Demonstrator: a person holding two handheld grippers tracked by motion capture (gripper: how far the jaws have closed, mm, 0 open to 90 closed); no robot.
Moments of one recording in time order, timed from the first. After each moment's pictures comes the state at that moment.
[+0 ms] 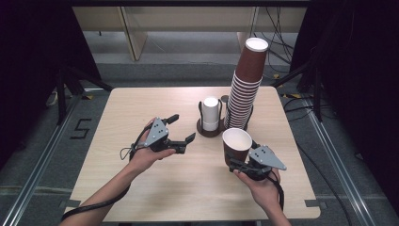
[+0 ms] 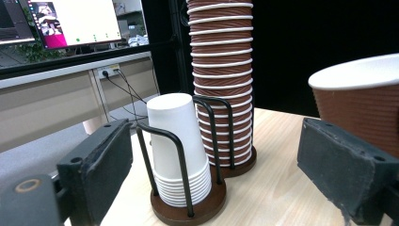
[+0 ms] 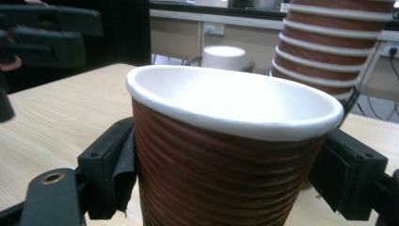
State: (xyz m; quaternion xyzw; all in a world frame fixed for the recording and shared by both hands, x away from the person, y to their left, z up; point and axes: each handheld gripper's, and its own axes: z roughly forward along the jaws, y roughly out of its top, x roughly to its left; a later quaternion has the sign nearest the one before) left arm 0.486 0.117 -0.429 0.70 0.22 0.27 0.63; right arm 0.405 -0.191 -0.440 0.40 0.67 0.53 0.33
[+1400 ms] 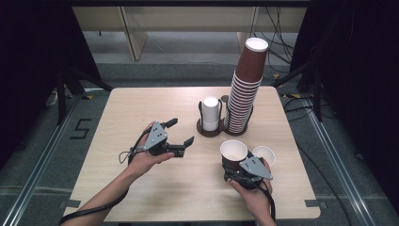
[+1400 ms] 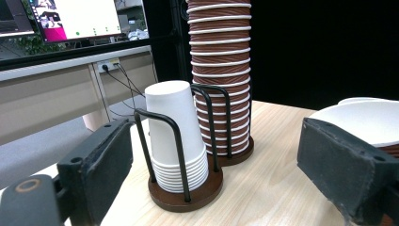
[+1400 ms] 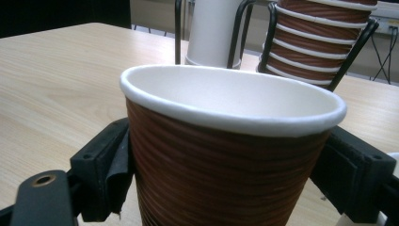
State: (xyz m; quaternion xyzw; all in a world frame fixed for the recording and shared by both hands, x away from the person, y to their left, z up) left arm 0.481 0.120 -0.438 0.70 0.23 0.26 0.62; right arm 0.400 -0.179 -0.484 0.42 0.69 0.48 0.34
